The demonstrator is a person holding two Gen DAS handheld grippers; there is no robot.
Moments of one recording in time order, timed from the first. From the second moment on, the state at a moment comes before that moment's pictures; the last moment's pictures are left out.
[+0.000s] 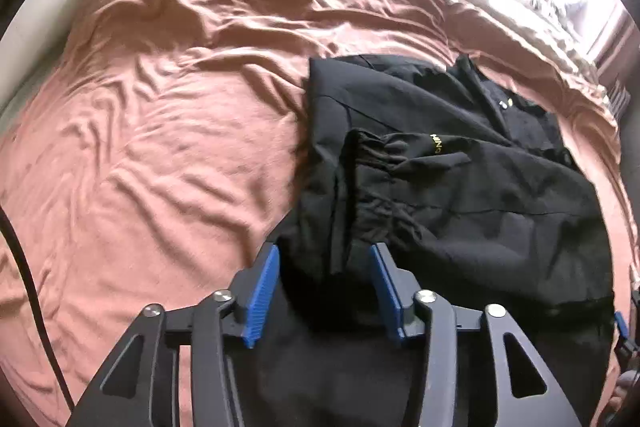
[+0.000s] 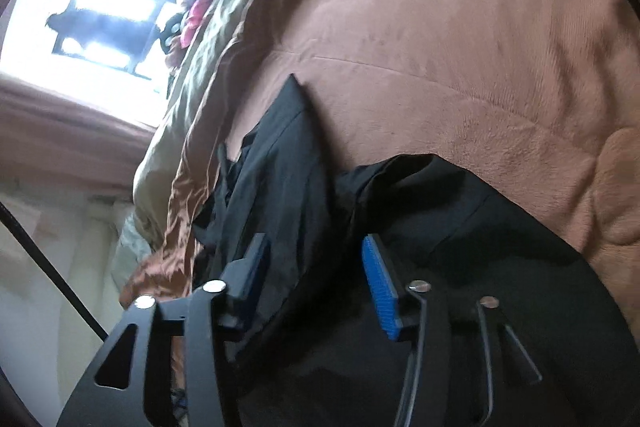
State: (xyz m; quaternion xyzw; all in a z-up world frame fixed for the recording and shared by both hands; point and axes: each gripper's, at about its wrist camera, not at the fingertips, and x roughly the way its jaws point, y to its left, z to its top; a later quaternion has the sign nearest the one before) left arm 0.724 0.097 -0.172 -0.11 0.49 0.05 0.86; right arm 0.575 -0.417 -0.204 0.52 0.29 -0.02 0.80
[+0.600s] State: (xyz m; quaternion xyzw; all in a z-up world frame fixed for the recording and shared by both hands) left arm 0.559 0.129 -0.149 -0.14 0.47 0.00 0.87; right arm 0.454 -0.415 -0.149 0.33 0.31 -0.01 0.89
